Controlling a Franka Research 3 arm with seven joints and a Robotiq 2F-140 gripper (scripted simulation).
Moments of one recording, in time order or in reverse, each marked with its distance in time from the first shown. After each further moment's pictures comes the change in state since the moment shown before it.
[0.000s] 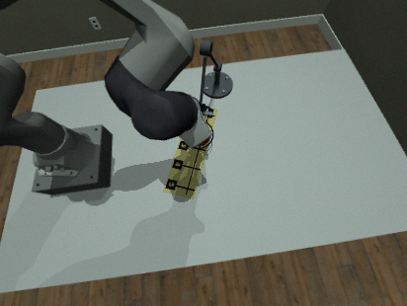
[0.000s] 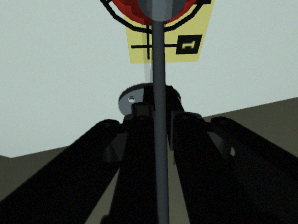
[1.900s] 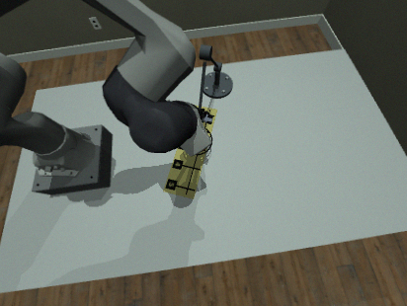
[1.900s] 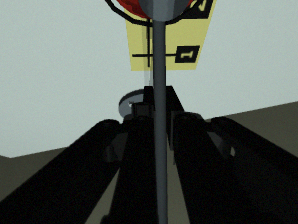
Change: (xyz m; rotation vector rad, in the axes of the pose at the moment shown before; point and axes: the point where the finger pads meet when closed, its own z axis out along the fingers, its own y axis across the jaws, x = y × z) arm 0.017 -0.002 -0.012 -0.009 -0.004 -0.015
